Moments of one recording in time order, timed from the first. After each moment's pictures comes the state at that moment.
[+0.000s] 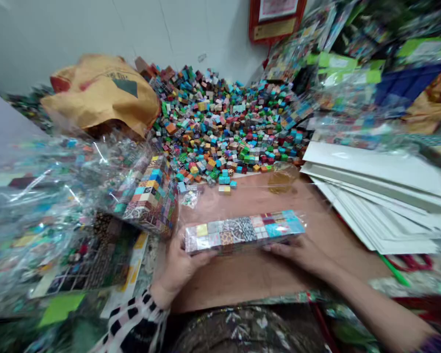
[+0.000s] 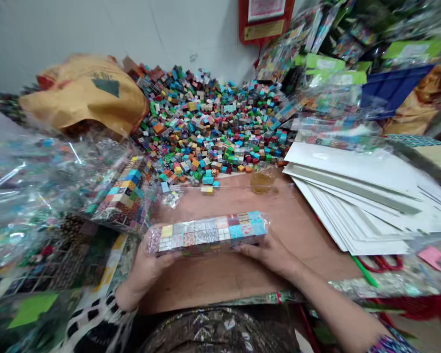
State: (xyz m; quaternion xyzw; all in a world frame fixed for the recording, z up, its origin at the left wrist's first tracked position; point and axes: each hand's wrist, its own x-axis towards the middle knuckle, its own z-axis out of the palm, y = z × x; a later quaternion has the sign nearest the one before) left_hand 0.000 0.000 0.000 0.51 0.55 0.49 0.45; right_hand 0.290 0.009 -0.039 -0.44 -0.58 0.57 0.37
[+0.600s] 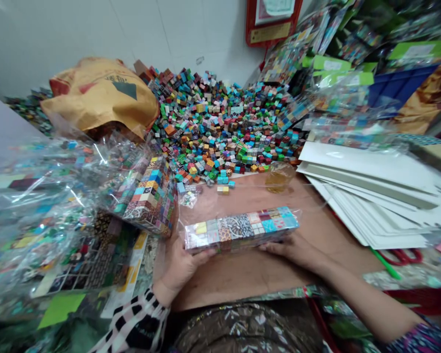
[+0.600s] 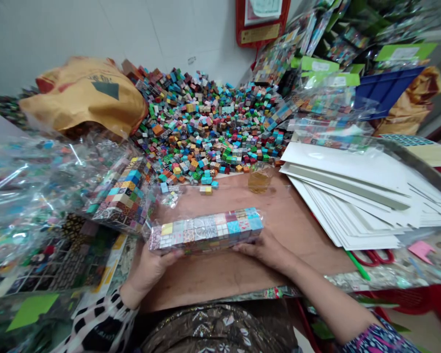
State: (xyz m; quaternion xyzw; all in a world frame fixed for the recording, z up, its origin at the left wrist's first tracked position) left_hand 0.004 0.001 -0.014 0.50 0.54 0.50 0.46; right_hand 0.291 0.018 -0.050 -0.42 -0.62 0.59 0.32
